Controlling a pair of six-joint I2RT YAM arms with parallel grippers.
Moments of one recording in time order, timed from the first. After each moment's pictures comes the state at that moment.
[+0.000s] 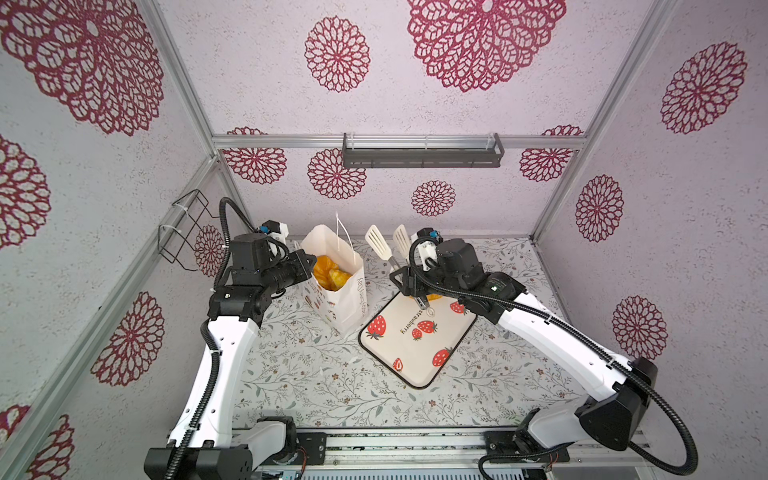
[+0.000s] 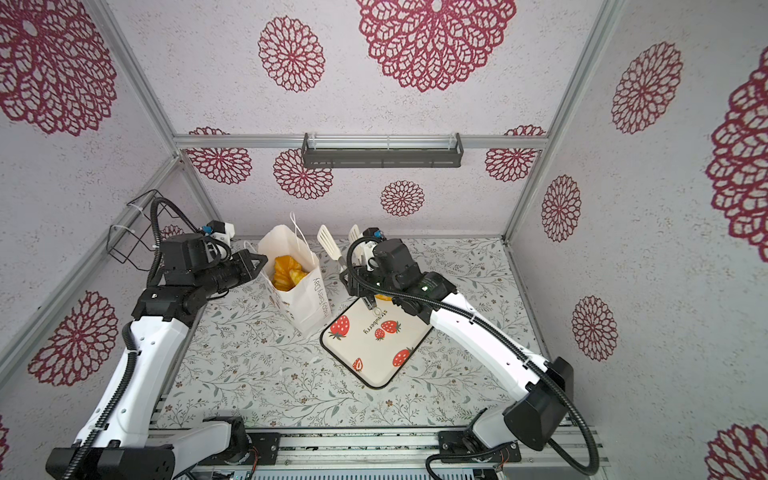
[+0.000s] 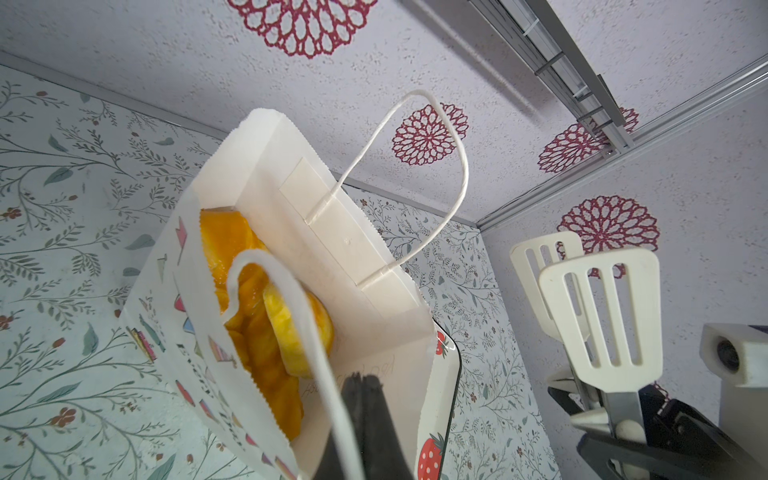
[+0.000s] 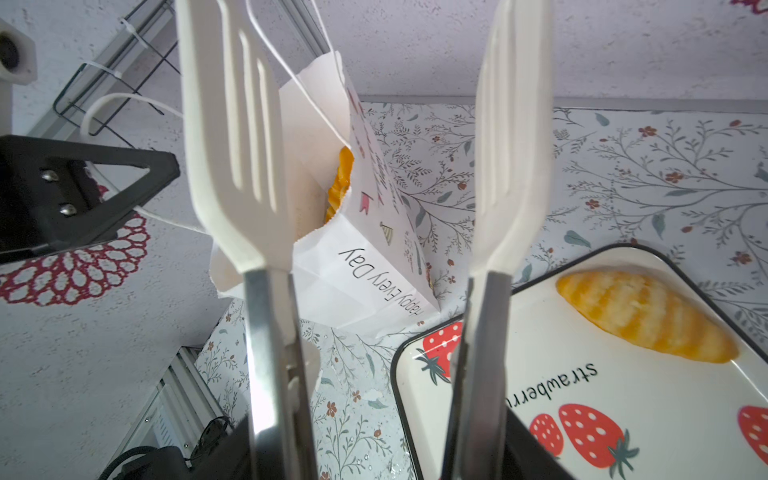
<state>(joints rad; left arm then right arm) -0.02 1.18 1.31 -0.63 0.41 -0.45 0.75 1.41 1.45 -0.53 -0.10 0.49</state>
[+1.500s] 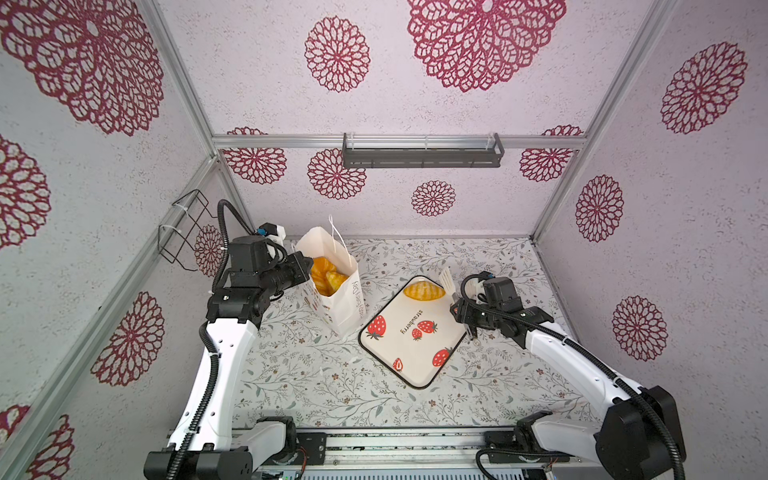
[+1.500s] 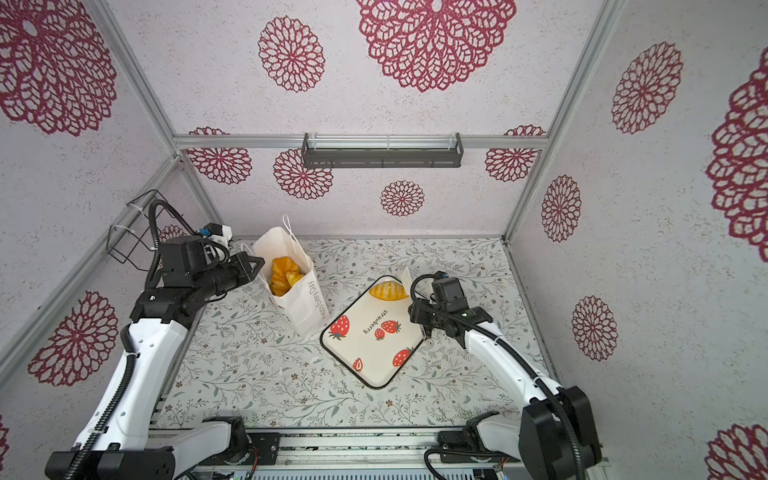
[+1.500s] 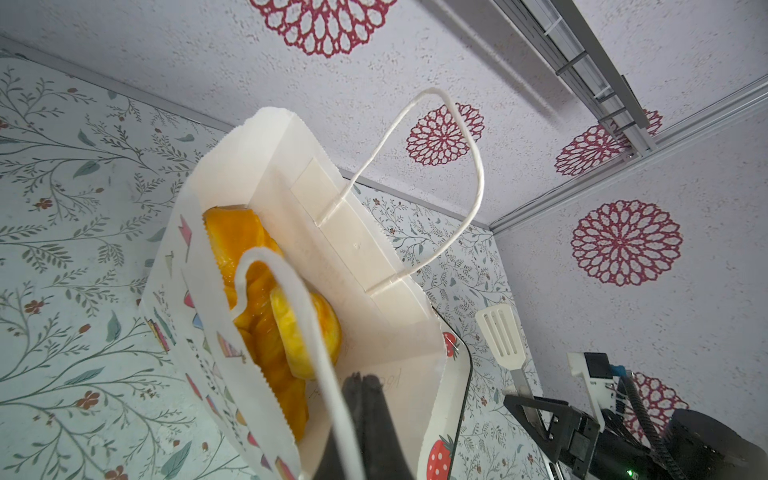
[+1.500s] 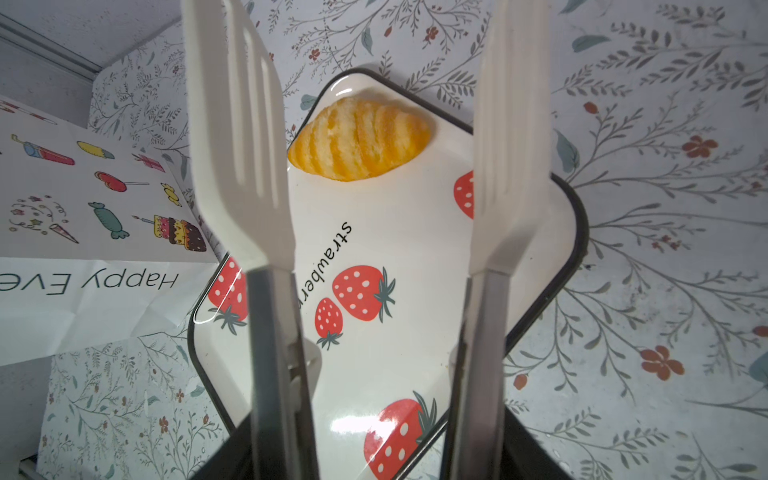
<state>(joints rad) 0.00 1.17 1.30 -0.65 0.38 -0.45 0.37 1.23 0.85 -0.44 -0.15 0.55</state>
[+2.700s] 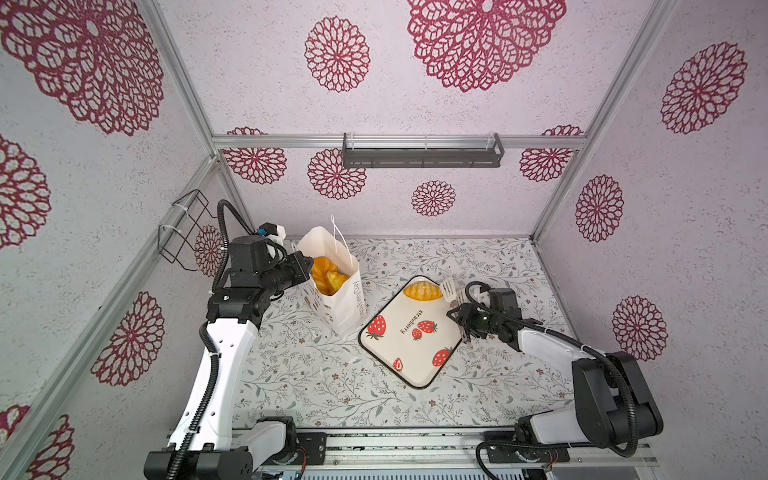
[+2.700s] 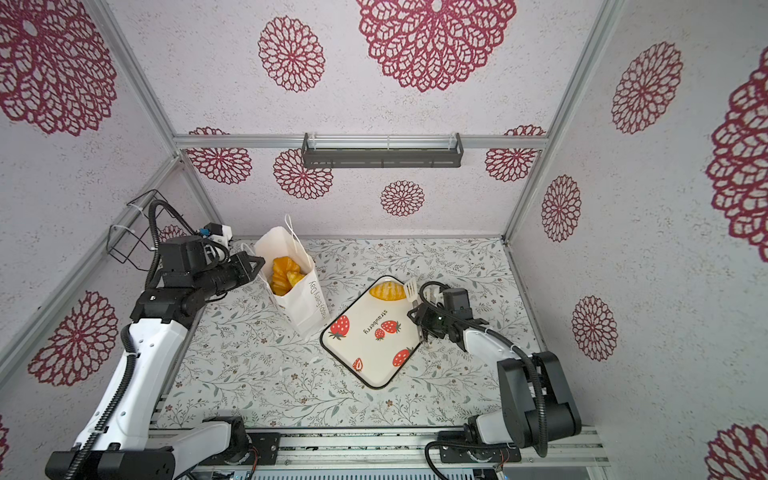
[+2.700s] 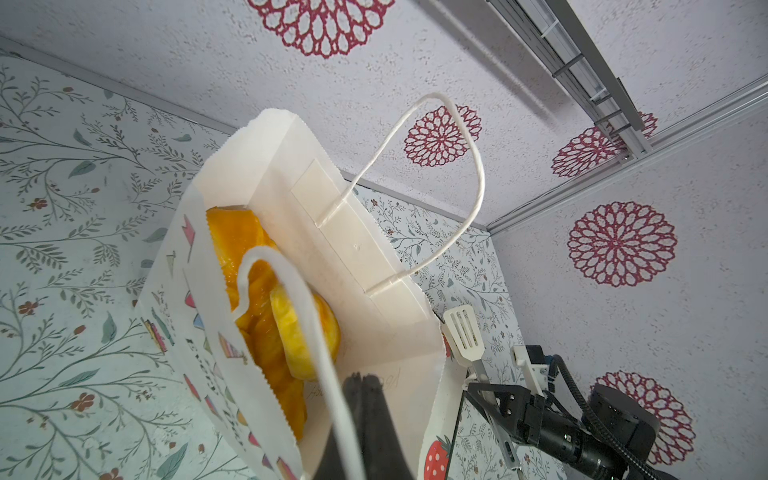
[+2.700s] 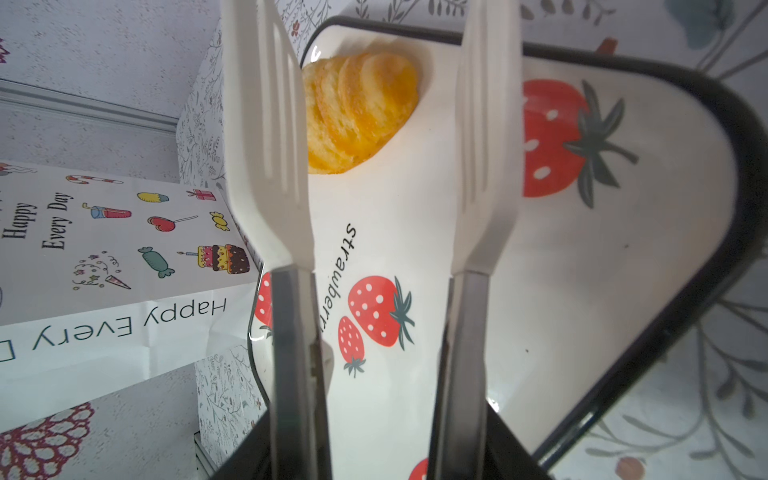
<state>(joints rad) 0.00 1.17 1.29 -0.64 0.39 -0.45 0.23 1.42 0.66 -0.03 -0.46 0.76</state>
